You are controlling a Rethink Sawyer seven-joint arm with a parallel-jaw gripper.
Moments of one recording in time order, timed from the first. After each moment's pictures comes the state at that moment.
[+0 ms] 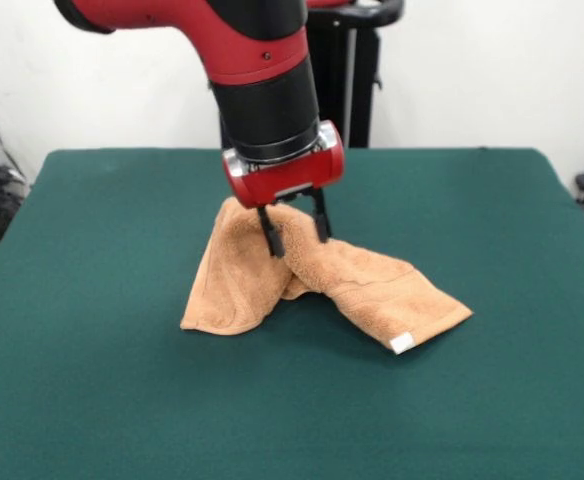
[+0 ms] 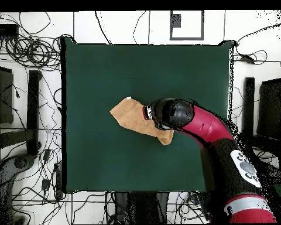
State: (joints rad) arm -0.45 -0.58 0.21 1.65 0.06 0.60 1.15
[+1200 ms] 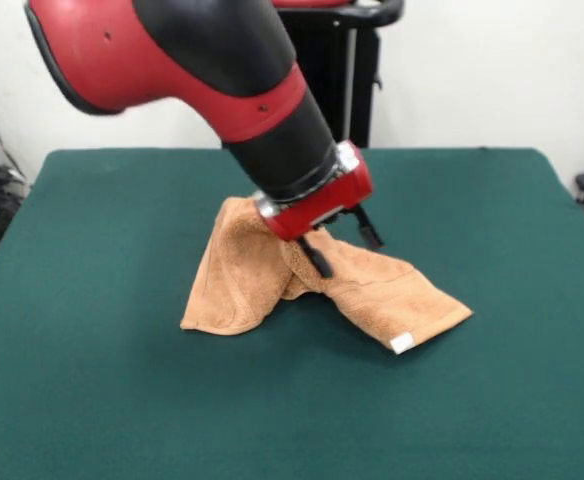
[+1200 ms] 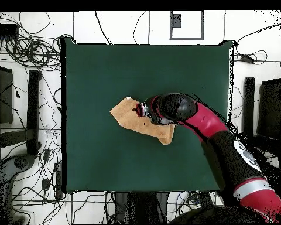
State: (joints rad) arm -0.61 -0.44 0.45 1.62 0.04 0.72 1.15
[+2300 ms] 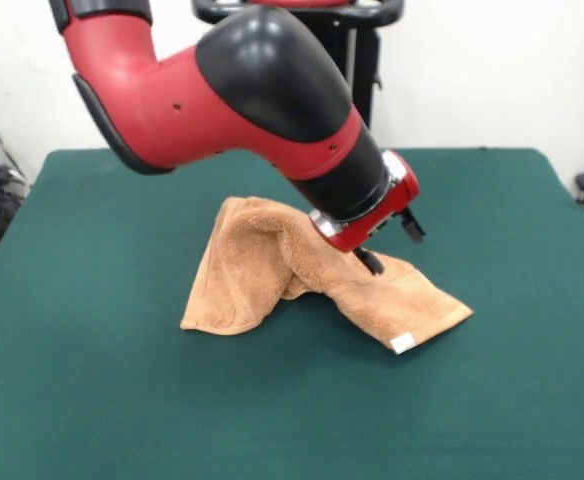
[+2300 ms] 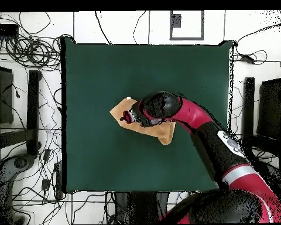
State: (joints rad) arm -0.62 -0.35 0.56 1.55 -0.12 0.90 1.15
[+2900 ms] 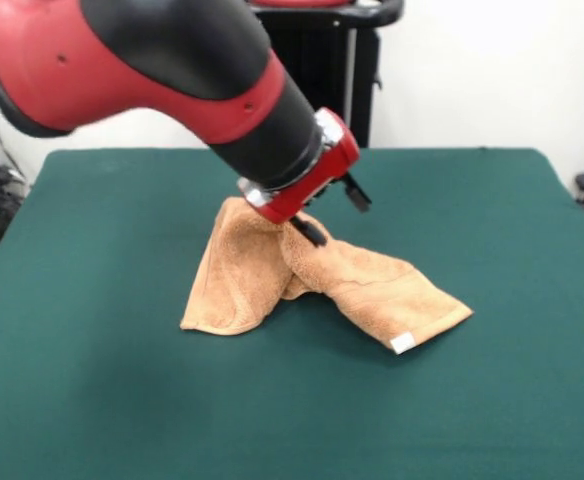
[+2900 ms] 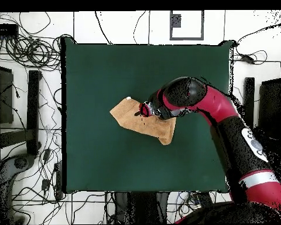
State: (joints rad) arm -0.67 -0.41 0.57 1.43 -0.12 1.12 1.15
